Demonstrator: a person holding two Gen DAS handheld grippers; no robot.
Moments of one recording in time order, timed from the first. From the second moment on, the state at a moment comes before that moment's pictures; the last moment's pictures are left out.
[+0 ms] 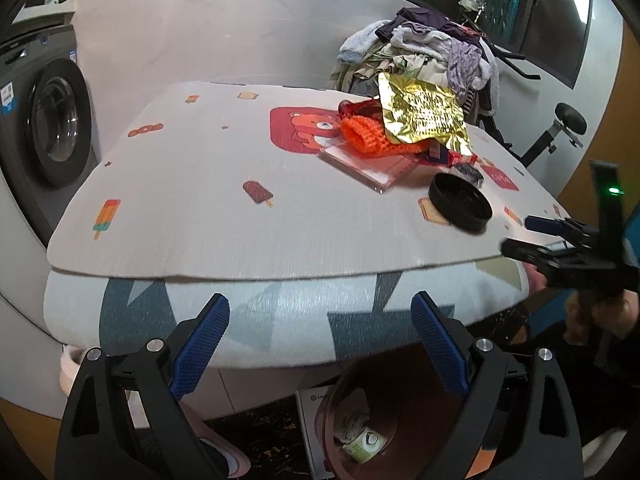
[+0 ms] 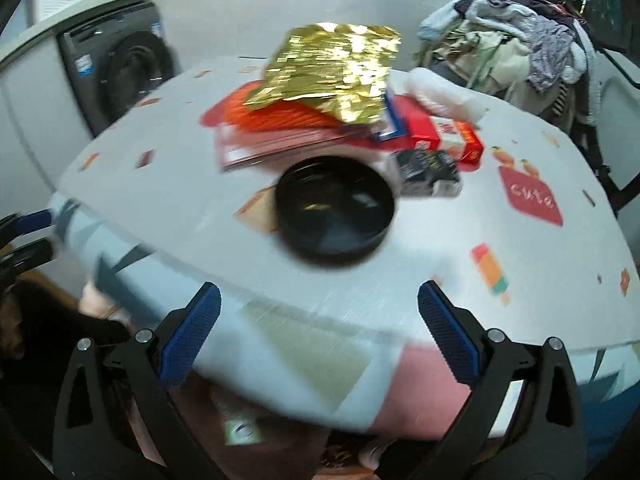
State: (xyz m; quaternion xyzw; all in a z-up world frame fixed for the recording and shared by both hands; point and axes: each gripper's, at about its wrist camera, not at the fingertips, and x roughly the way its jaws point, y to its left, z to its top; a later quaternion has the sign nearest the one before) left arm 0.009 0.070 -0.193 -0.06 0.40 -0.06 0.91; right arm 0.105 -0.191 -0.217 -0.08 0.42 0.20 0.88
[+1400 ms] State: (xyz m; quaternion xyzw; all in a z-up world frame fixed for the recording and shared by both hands) left arm 0.116 0.053 -0.158 -0.14 0.39 -0.14 0.90; right arm 0.162 -0.197 -0.216 -0.01 0.40 0.20 0.89
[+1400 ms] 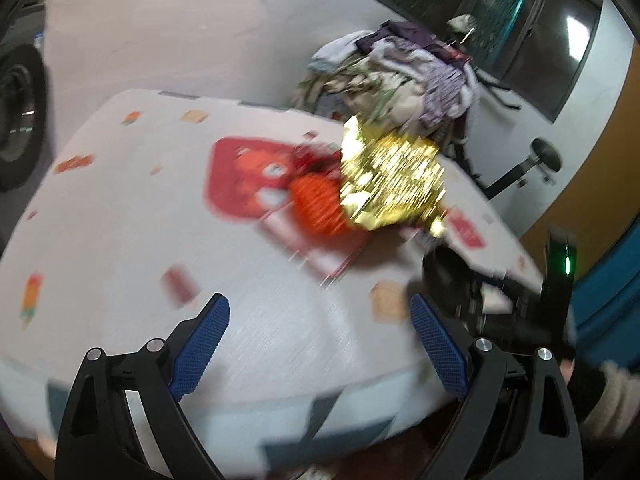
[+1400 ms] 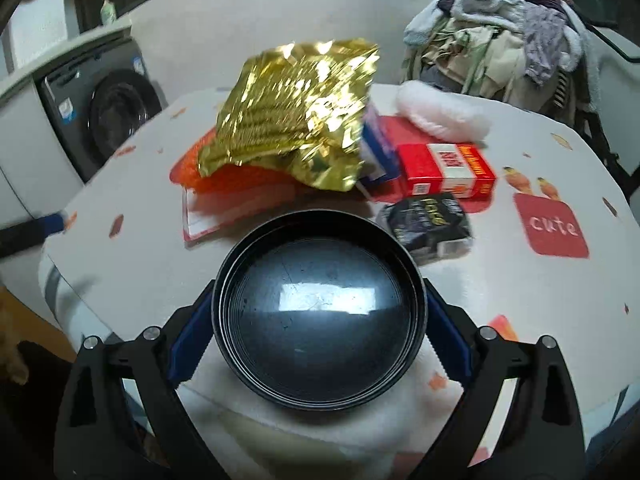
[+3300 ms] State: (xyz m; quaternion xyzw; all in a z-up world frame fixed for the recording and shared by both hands) left arm 0.040 -0.012 -0.141 -0.09 0.45 -0.39 0.80; right arm 0.059 -0.252 -0.131 0.01 0.33 0.17 0.93
